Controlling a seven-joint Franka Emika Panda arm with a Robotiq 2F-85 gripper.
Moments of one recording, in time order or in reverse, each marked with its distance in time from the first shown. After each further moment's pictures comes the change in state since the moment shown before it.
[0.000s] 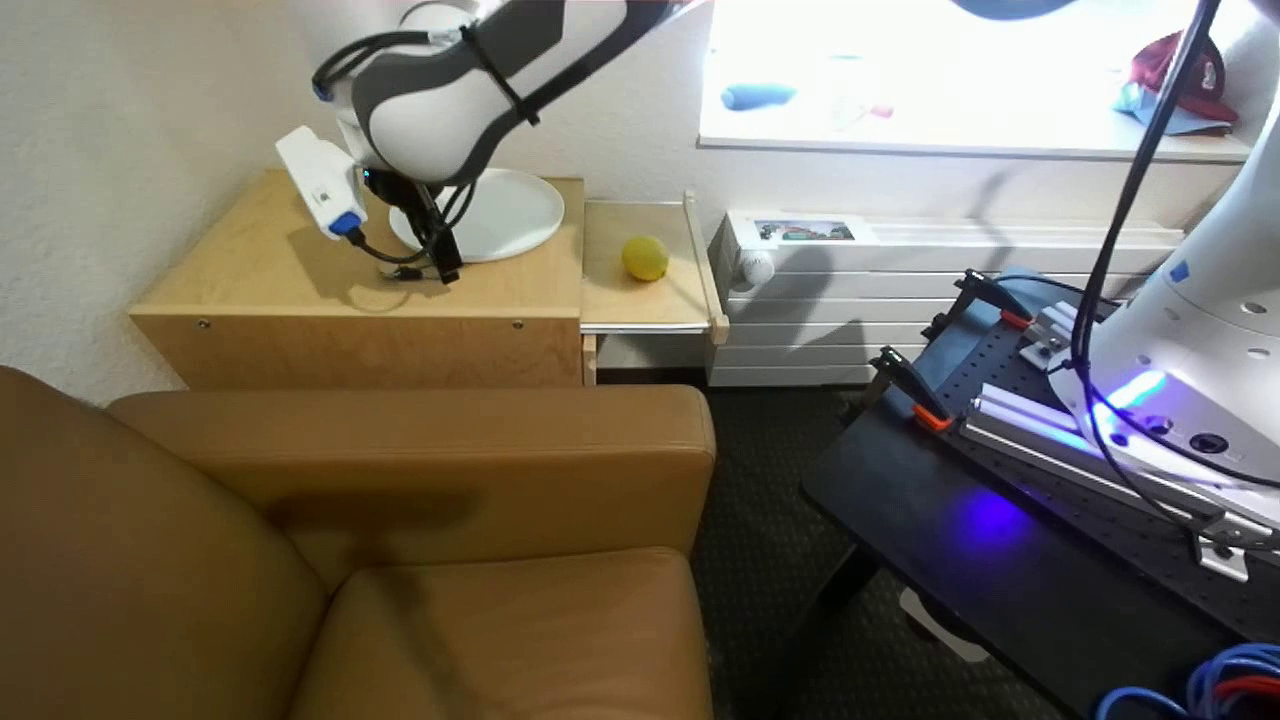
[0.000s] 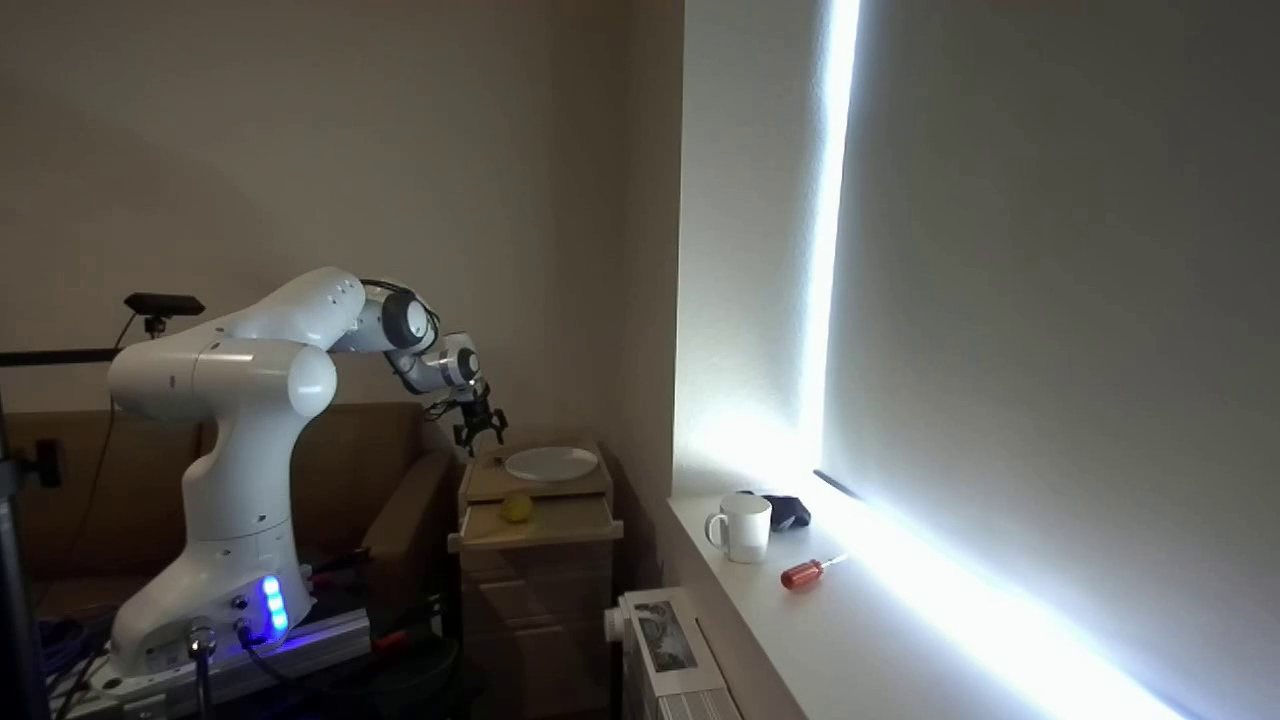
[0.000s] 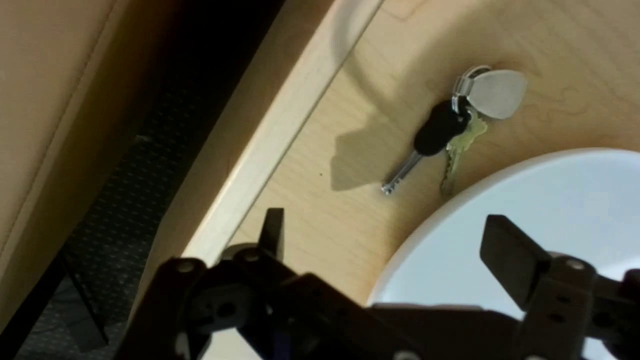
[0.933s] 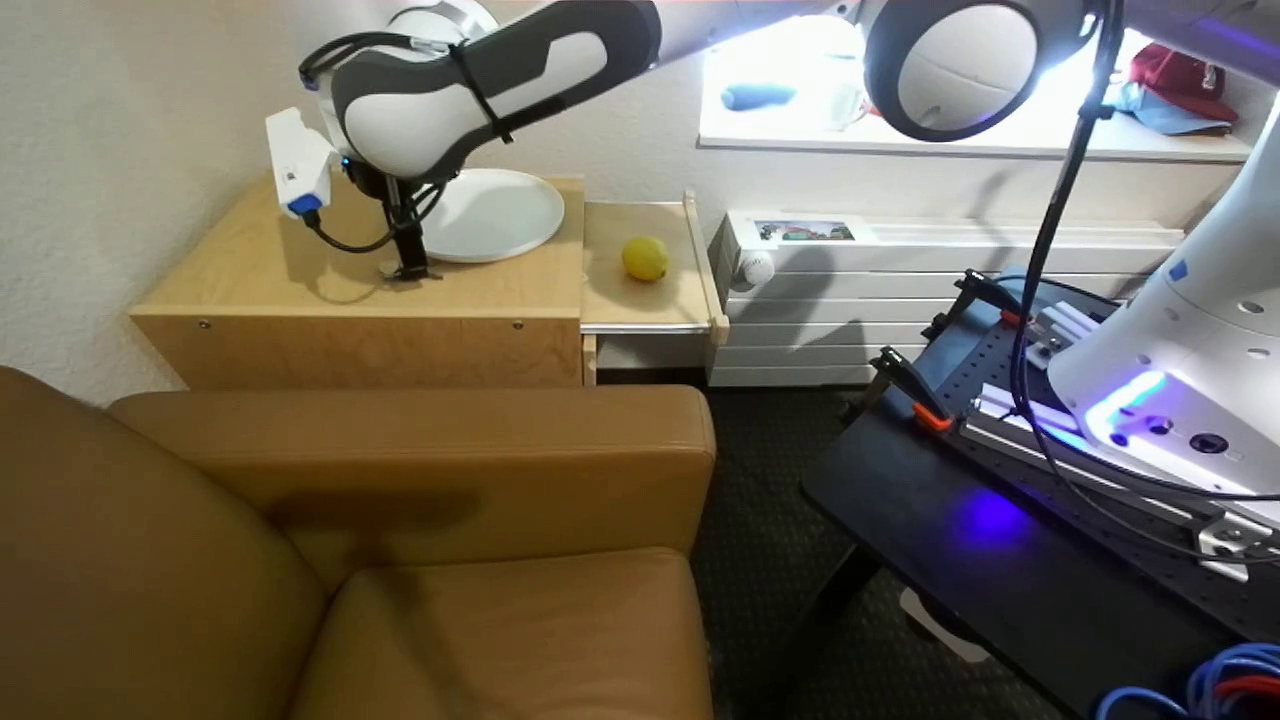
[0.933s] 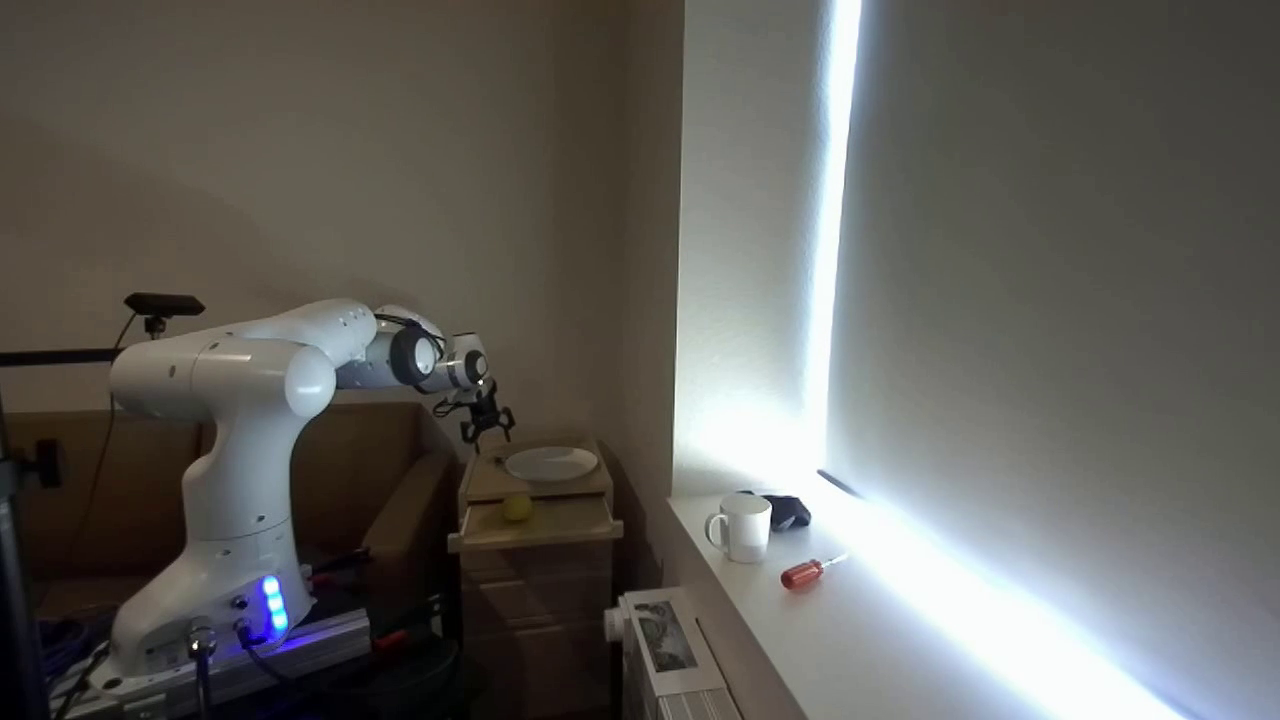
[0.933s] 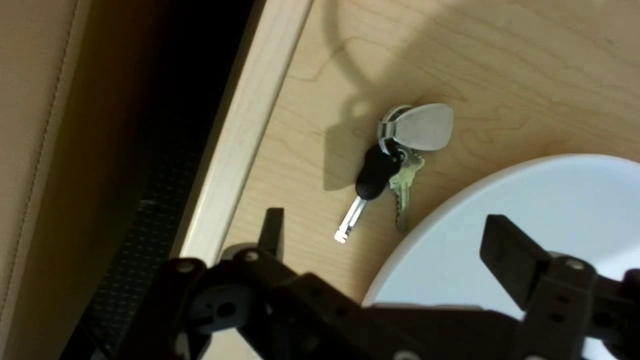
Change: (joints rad) arm -0.033 0.210 0.001 0.373 0.064 -0.098 0.119
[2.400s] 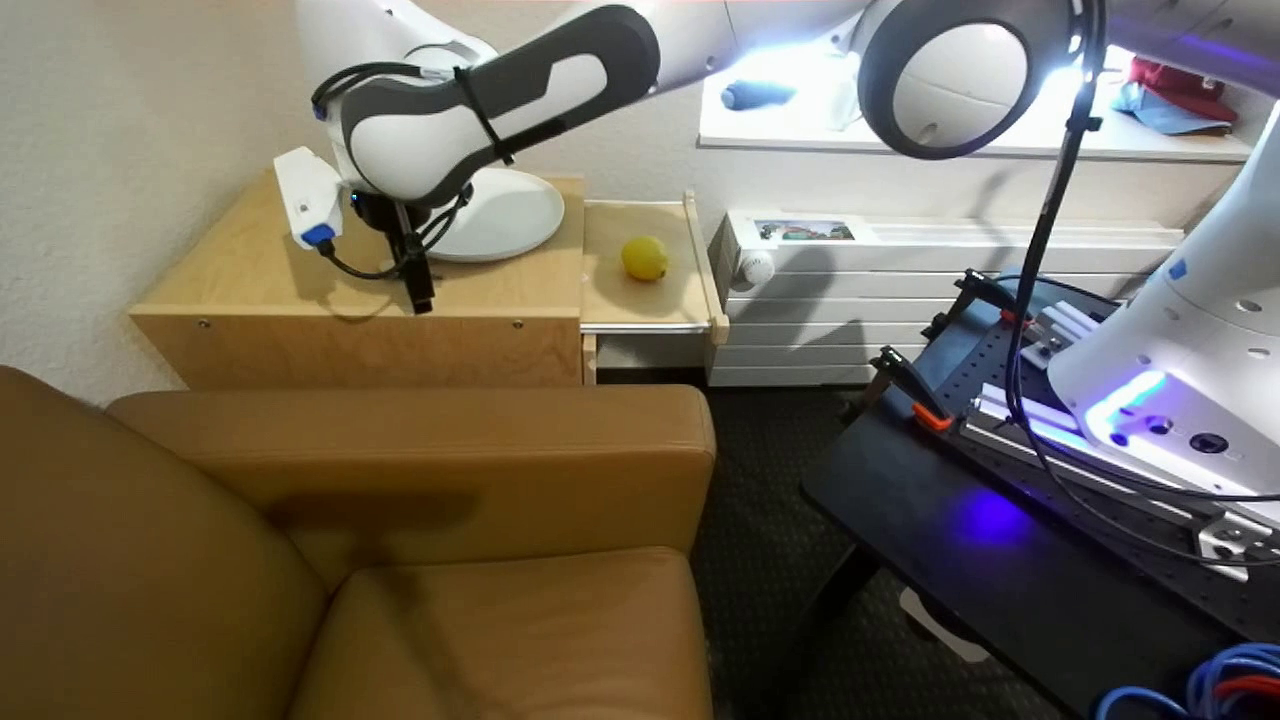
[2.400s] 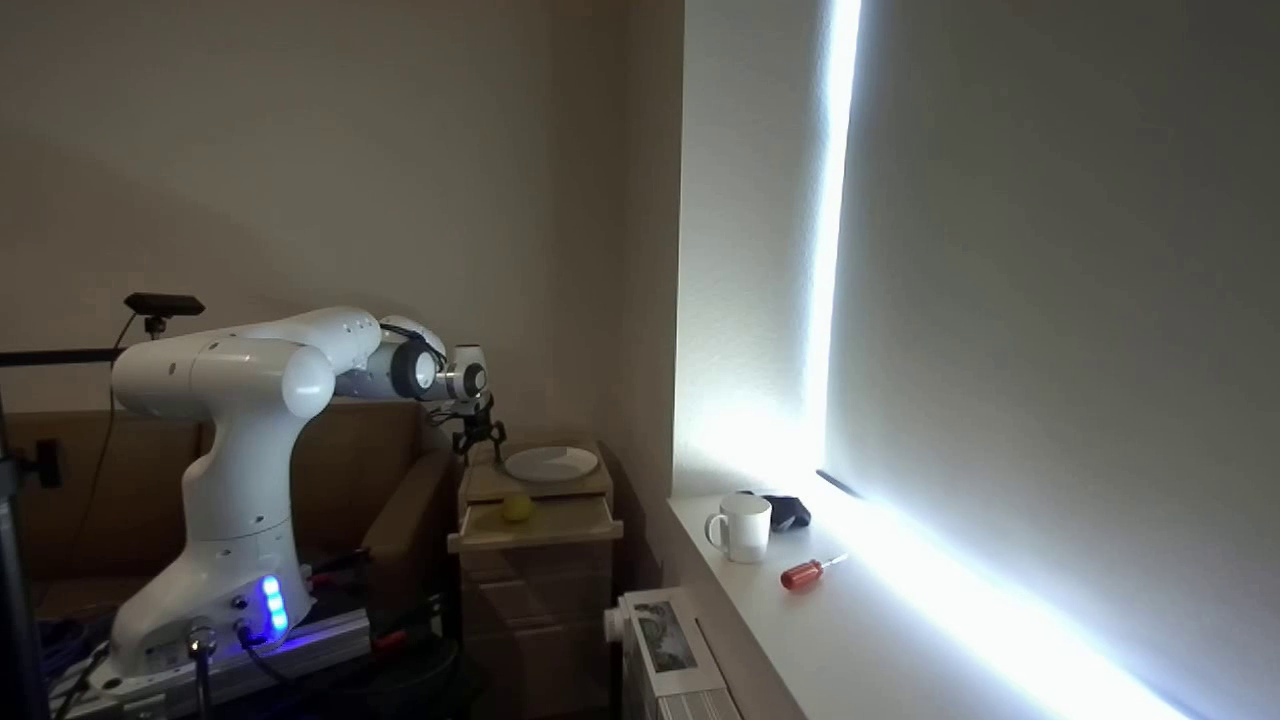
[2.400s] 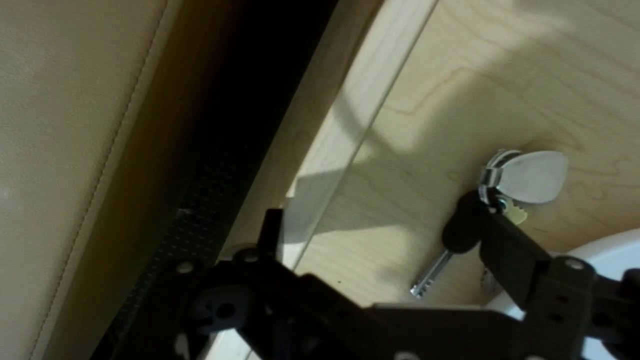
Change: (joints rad) arm -0.025 0.055 0.089 0.026 0.038 0.007 -0.104
